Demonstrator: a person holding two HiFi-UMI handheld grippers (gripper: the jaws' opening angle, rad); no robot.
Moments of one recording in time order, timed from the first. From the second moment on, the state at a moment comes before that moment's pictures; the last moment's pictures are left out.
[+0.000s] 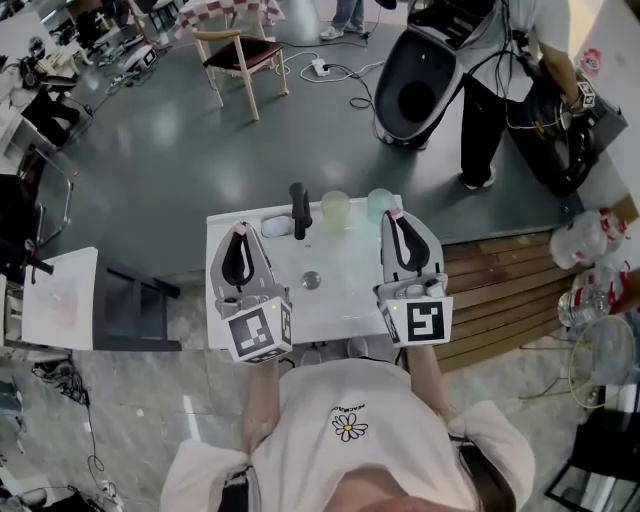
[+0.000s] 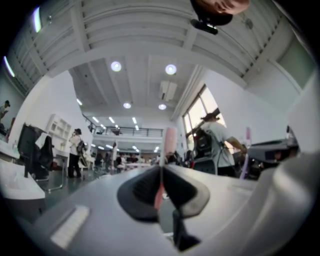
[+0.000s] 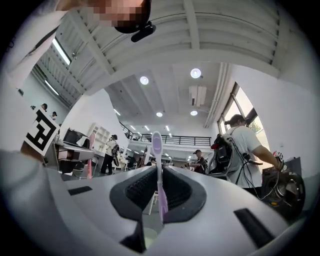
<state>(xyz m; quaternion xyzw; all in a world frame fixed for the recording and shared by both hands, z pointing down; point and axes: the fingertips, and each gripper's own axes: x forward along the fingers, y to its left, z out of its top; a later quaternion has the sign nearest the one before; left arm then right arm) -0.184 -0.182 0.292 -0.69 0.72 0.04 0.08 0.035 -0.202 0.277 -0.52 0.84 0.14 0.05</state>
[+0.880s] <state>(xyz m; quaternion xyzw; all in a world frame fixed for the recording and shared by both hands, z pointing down) -0.185 -0.181 0.293 -0.68 0.72 0.05 0.07 0.035 -0.205 0.287 -0.52 0.84 0.13 0.04</state>
